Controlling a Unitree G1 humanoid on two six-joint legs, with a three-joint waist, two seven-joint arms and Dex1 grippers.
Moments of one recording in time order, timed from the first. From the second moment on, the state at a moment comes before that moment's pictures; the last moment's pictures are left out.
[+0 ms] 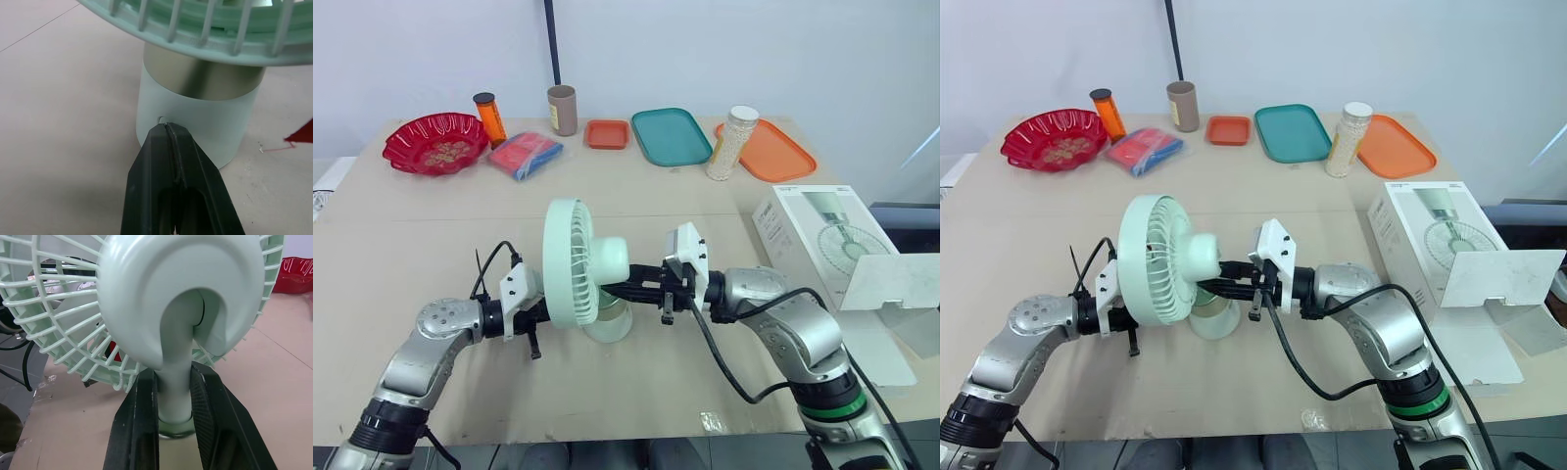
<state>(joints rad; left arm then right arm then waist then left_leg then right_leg) -0.18 0.60 -0.07 -0.16 -0.36 0.23 -1.04 -0.44 -0.47 0.19 -0.39 0.51 0.59 0.91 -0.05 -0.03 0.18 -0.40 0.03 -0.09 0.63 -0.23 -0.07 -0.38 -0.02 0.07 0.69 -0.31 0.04</state>
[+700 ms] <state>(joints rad) -0.18 0.66 -0.01 -0.23 -0.41 0.29 -1.03 -0.45 -0.47 0.20 -0.38 0.50 0.58 0.90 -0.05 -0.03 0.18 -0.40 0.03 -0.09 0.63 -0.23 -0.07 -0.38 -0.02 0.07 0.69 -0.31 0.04</state>
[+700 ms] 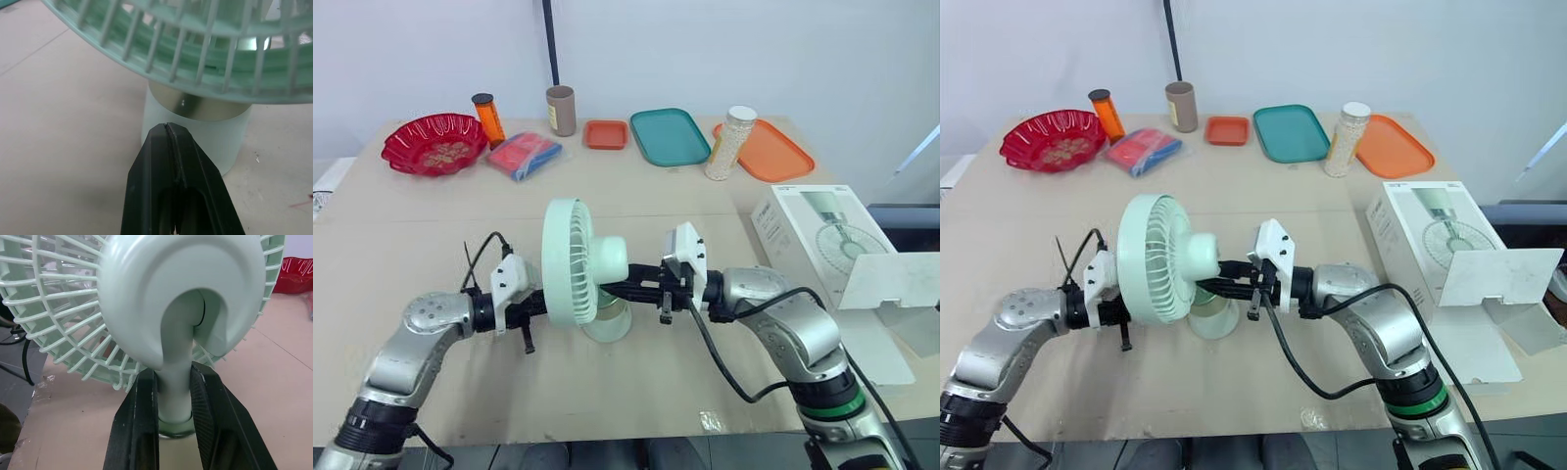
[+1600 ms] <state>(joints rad) 0.16 0.84 0.28 -0.35 -0.46 0.29 -1.07 -0.41 -0.40 0.23 -0.30 0.40 0.34 0.91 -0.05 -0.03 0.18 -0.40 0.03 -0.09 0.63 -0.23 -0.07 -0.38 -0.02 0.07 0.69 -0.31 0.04</state>
